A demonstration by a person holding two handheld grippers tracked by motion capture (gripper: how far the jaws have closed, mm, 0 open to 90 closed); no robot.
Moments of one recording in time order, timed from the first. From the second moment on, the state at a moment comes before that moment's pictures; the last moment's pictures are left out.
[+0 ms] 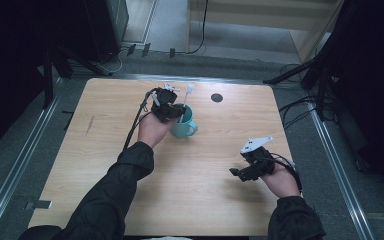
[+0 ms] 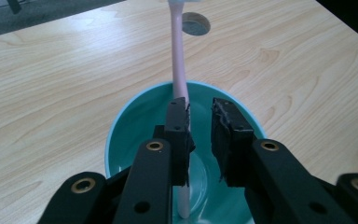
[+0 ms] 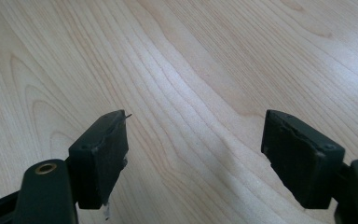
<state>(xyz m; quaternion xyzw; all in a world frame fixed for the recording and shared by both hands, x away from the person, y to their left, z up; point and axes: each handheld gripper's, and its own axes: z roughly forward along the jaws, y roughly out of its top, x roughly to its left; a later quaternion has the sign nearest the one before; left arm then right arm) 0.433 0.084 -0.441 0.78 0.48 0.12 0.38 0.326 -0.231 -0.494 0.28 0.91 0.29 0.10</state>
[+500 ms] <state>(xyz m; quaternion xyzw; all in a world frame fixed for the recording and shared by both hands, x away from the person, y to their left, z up) 0.415 0.101 -0.407 0.80 0.46 0.08 0.38 0.329 -0.232 -0.497 0.27 0.91 0.29 0.09</state>
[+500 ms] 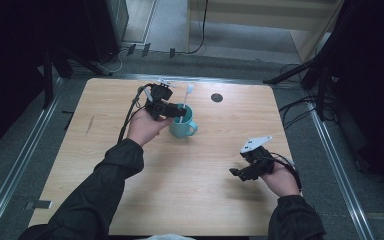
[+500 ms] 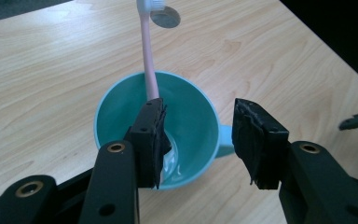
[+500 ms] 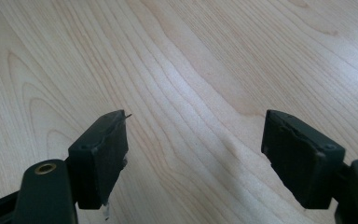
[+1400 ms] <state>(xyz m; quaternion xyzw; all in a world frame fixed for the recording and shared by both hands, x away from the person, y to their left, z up) 0.360 0.157 -0.420 0.82 0.44 0.06 0.35 0.323 -0.230 -0.497 0.28 0.91 0.28 0.09</state>
